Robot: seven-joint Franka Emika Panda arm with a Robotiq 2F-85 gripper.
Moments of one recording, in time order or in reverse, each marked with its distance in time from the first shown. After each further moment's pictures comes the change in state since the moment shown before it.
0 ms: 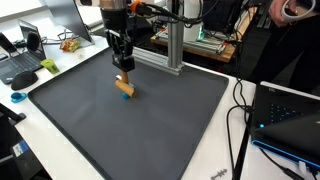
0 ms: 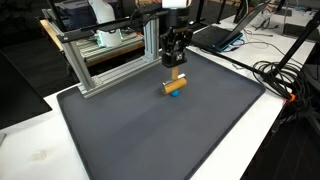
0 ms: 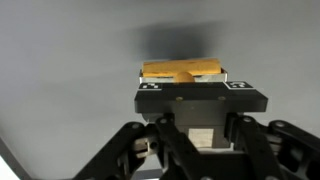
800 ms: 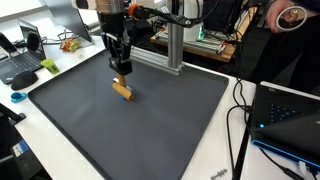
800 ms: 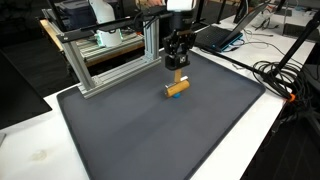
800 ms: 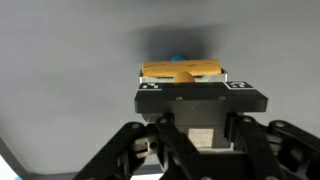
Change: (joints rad) arm 0.009 0.047 -0.006 0.055 -0.012 -0.002 0.001
